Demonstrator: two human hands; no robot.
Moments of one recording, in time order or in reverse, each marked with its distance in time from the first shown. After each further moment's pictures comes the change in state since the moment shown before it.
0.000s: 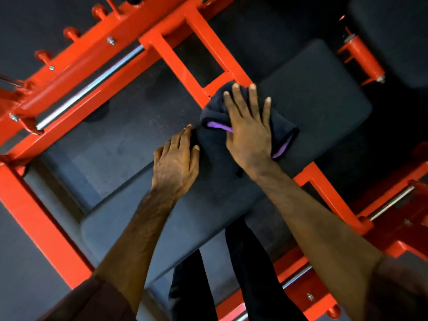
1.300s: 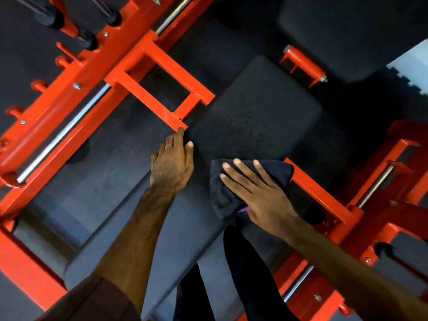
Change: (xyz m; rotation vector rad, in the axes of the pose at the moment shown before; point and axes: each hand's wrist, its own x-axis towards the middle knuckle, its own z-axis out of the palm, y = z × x) left_hand 0.065 0.072 0.009 -0.017 -0.077 0.088; right_hand -0.137 0.093 -0.008 -0.048 -0.108 -0.337
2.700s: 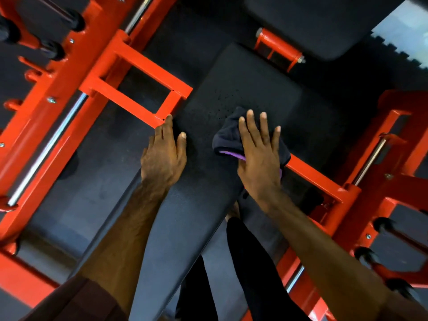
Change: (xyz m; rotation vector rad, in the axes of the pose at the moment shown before) left_hand 0.028 0.024 0.007 0.060 0.010 0.090; right_hand 0.044 0.029 -0.007 0.225 0.124 0.722
